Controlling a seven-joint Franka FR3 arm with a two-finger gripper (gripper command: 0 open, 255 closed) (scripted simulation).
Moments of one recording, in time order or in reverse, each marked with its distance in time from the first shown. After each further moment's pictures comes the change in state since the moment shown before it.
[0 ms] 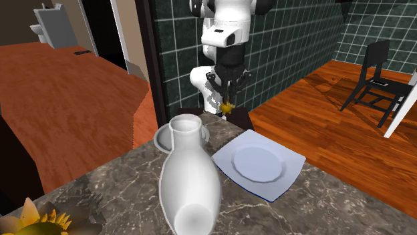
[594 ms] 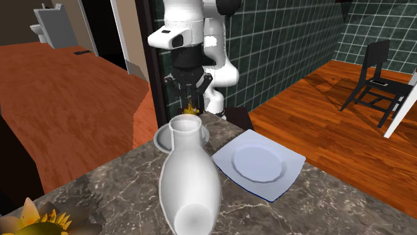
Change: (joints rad) arm -0.073 0.123 -0.149 0.128 -0.041 -0.002 -0.212
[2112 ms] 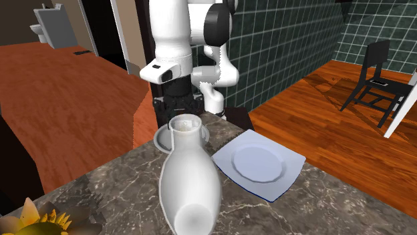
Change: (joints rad) arm -0.021 0.041 -0.042 -0.141 -0.006 0.183 -0.055
